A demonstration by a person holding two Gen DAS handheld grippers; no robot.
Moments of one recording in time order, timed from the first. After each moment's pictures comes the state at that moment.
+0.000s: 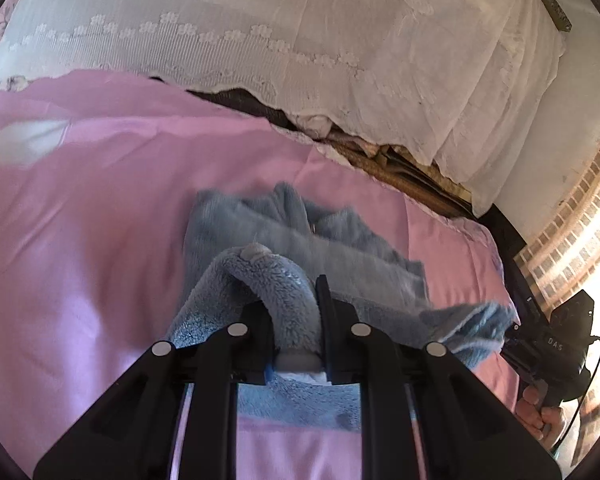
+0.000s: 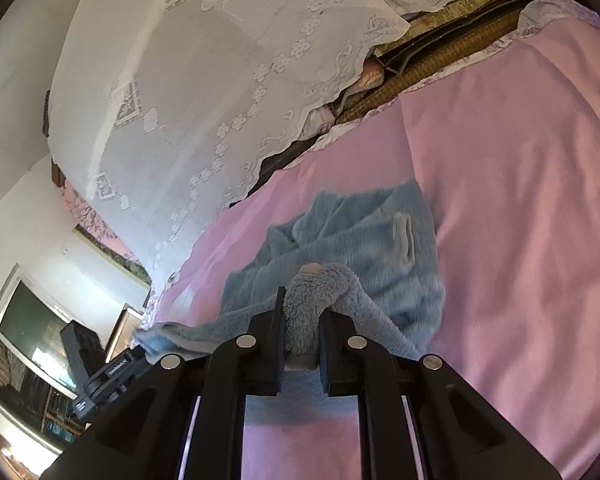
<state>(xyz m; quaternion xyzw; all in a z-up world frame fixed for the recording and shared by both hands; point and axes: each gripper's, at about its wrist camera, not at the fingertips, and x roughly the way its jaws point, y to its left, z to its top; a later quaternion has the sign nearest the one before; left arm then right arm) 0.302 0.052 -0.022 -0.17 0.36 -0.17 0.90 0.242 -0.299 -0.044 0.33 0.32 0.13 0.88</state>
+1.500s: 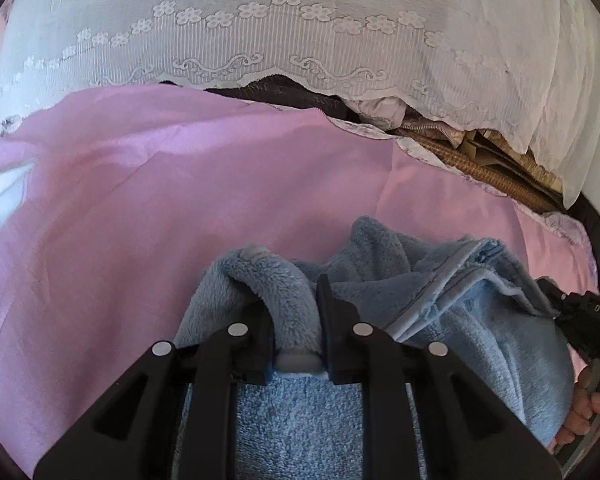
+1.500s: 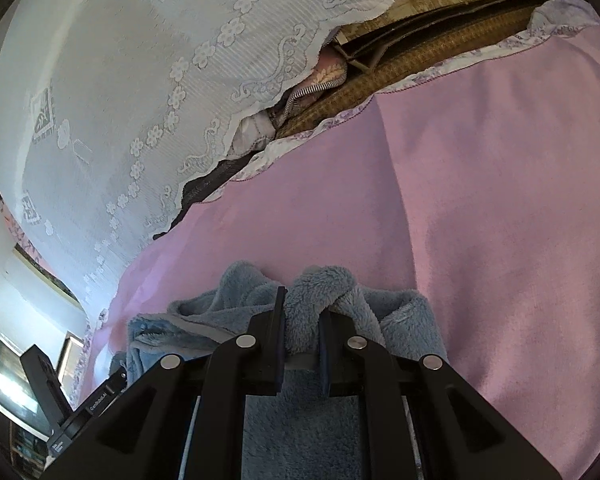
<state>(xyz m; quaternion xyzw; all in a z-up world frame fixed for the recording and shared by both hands) 0.445 0.015 -0.081 -0.07 0.38 -0.07 0.92 0.412 -0.310 -0.096 0.31 0.34 0.04 0.89</state>
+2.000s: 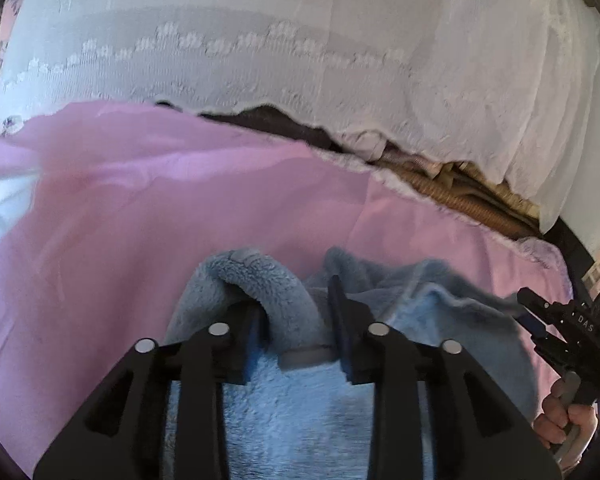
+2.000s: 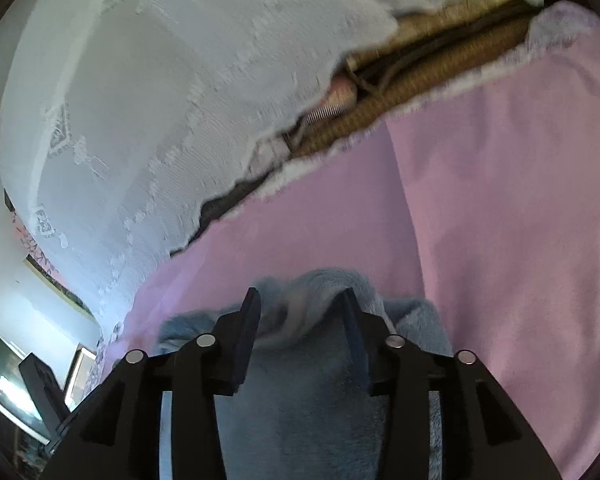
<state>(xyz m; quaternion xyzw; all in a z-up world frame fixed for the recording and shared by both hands) 0.422 0.022 -0.043 -0.11 0.33 -0.10 0.93 0.391 -0.310 -0.066 0.32 0.29 0.04 0.90</state>
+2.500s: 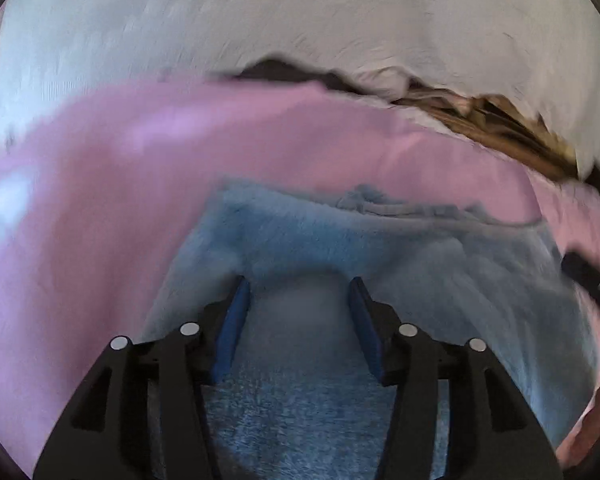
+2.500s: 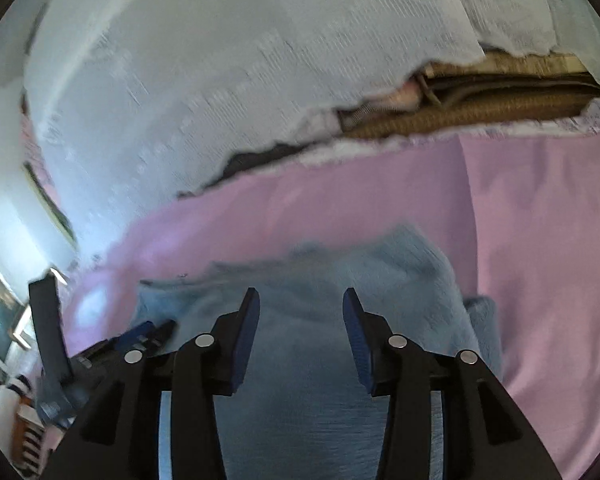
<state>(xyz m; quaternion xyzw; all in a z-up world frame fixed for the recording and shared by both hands) 0.450 0.010 -0.091 -0.06 0.42 -0.06 0.90 0.404 -0.247 -0.063 0.18 0.34 0.07 0.92</state>
